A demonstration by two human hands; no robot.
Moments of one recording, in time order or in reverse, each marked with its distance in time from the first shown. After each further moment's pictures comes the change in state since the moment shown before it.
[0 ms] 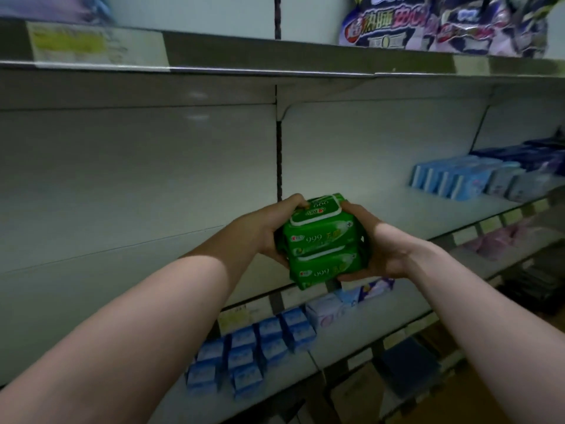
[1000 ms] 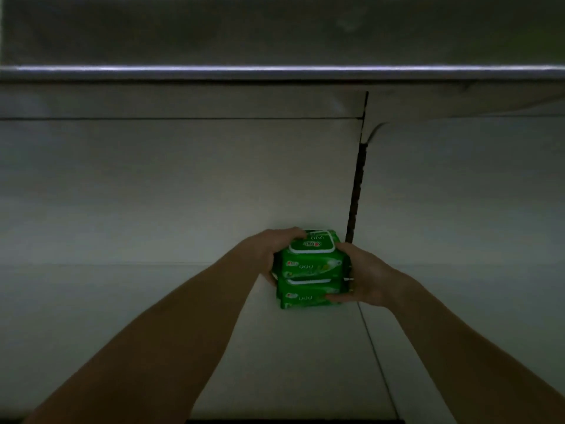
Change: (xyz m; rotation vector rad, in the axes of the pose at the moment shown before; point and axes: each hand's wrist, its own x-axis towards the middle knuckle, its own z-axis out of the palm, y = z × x) left_hand 0.108 0.037 -0.108 -0.094 0.543 -0.122; right_hand 0.227 -0.059 0.046 -0.064 -0.351 0.081
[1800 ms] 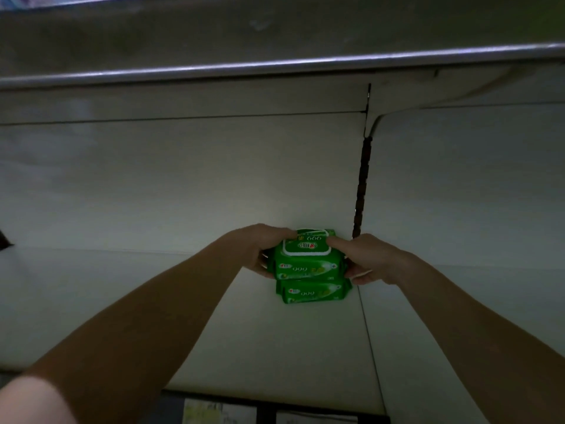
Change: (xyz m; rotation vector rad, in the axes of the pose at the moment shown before) left_hand -0.011 -0.008 -0.012 0.043 0.114 -0.009; right_hand 0.013 -0.022 -0.016 -0.566 0.024 -0.132
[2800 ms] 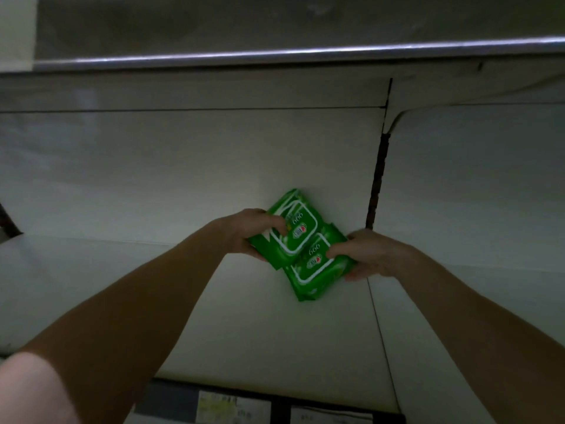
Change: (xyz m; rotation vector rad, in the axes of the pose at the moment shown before) left_hand -0.004 -0.007 -0.042 -0.021 -0.018 0.172; right_hand 0.010 -0.012 0.015 -0.022 -0.094 0.016
